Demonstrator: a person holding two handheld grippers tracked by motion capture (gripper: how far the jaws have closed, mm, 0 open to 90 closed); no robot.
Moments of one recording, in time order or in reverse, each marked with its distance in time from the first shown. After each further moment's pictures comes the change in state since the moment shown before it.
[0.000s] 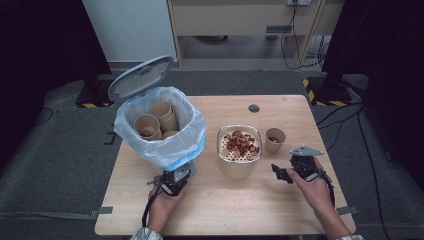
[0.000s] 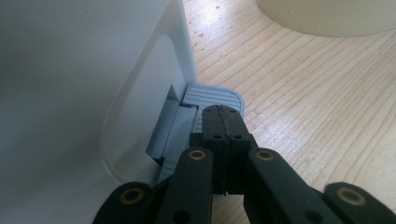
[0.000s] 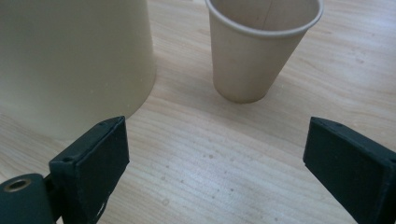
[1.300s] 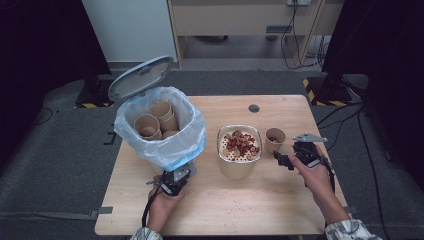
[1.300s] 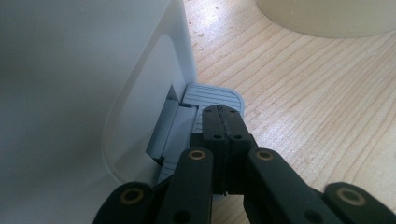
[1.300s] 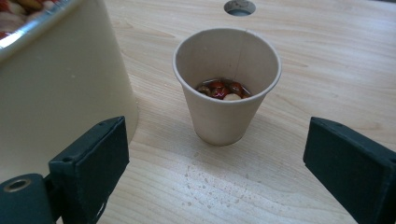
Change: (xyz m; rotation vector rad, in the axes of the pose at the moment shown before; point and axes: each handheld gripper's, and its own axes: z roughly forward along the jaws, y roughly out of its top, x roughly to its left) left arm 0.001 0.000 0.000 0.001 -0.007 -0.004; right arm -0.018 0.029 0.008 -0.032 -0.008 0.055
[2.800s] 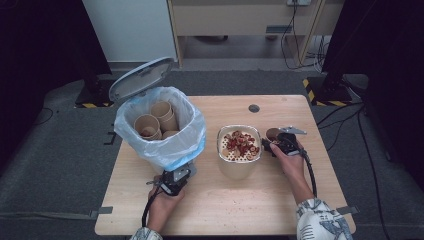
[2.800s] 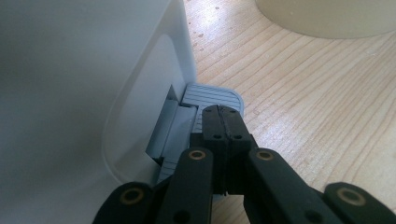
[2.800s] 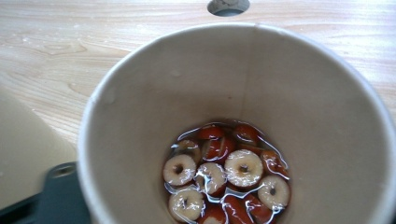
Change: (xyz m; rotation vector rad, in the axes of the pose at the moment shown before) left arm 0.000 0.000 0.000 -0.002 -0.001 0.000; right arm -0.005 0.002 0.092 -0.065 -0.037 0.114
